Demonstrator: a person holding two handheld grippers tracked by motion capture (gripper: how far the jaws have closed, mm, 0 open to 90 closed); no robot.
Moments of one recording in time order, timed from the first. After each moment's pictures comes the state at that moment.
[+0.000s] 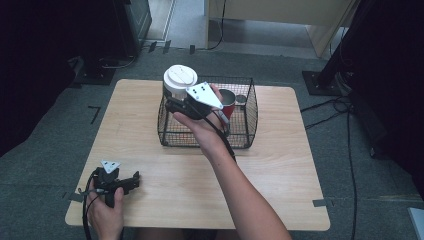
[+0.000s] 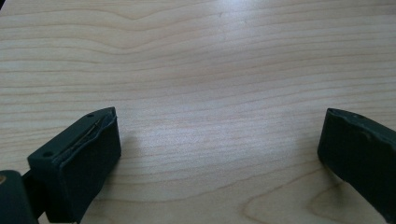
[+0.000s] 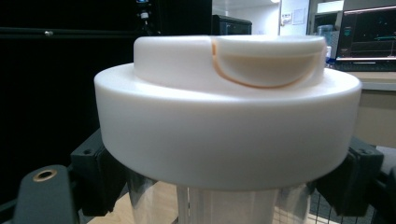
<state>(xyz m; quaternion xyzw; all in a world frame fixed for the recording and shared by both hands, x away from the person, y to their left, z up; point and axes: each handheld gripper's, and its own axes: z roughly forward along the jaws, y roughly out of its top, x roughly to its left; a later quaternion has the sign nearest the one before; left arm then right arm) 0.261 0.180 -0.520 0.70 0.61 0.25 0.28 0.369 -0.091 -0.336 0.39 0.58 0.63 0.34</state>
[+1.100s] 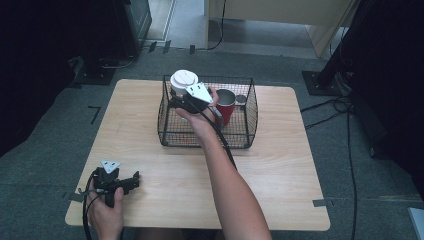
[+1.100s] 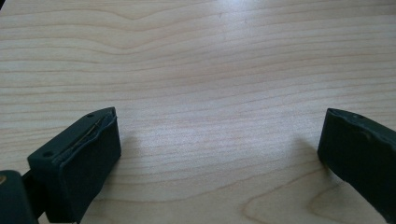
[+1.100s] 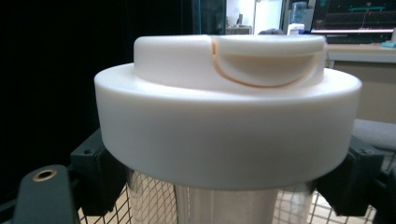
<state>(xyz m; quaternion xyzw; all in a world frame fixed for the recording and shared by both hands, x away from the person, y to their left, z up) 0.261 0.181 -0.520 0.70 0.61 0.25 0.28 0.440 -0.081 -0.409 0.43 0.60 0.57 0.36</state>
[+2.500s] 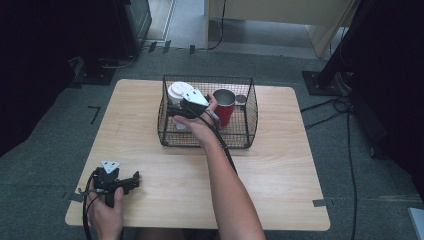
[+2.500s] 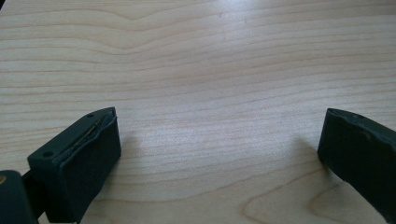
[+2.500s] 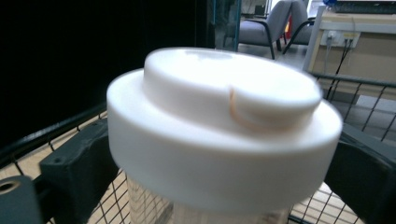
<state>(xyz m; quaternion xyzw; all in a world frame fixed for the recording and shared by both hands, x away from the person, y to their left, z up) 0.261 0.180 -0.520 0.70 0.61 0.25 0.28 0.443 -0.076 -0.434 0.43 0.64 0.54 0.33</state>
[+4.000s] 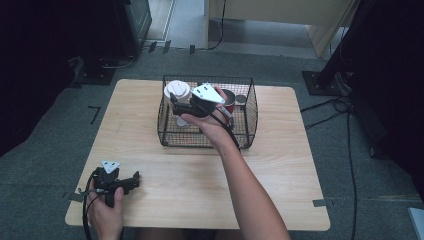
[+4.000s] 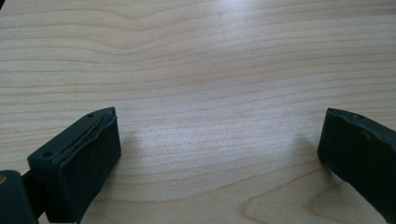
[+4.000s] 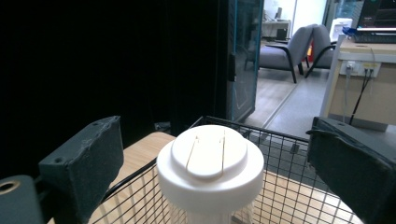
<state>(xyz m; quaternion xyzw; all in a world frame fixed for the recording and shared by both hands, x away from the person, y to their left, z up) 0.261 0.180 -0.520 0.70 0.61 0.25 0.28 0.403 -0.107 -0.377 0.39 0.63 0.60 0.31</state>
